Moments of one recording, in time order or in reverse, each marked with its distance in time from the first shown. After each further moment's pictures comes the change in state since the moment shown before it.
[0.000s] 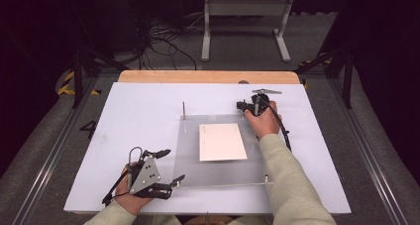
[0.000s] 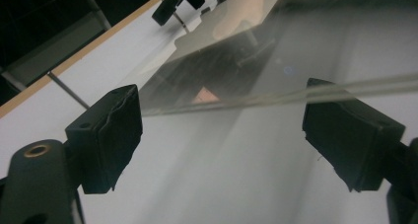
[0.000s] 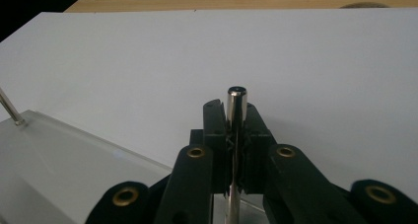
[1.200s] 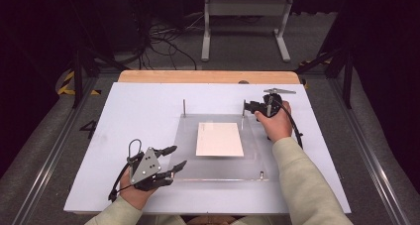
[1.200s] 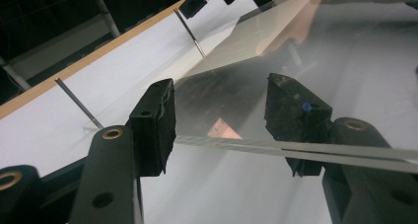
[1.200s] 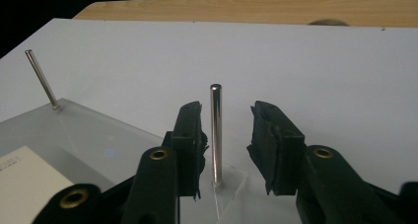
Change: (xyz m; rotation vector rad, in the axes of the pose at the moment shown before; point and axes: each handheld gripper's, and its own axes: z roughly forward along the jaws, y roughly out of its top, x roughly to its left) left arm 0.011 0.009 0.003 -0.031 0.025 -0.080; right arm -0.001 0.006 -0.053 -0.013 -0.008 -0.016
